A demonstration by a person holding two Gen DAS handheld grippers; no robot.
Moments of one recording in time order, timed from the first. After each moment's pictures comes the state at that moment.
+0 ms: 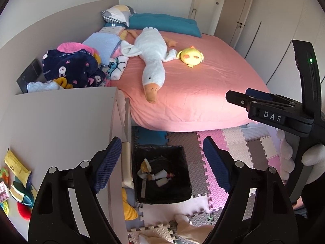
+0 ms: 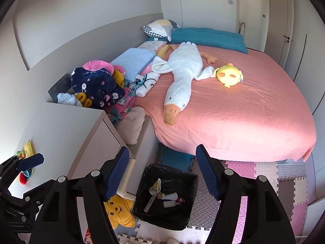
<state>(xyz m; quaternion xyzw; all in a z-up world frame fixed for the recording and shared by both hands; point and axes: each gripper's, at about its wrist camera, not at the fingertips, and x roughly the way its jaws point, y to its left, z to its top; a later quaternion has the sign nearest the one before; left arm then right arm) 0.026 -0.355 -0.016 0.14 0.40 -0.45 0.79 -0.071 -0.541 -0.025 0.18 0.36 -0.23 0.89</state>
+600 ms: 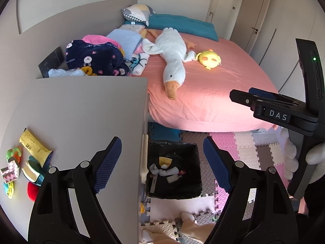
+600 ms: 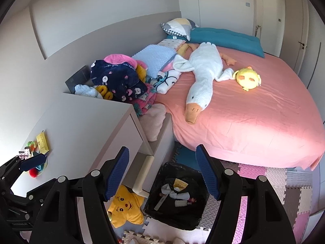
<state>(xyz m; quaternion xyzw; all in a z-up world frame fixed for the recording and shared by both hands) 0.038 -0.295 -0.016 0.13 0.41 -0.39 0.81 -0.041 -0.488 -0.021 0.16 0.37 -0.17 0.90</state>
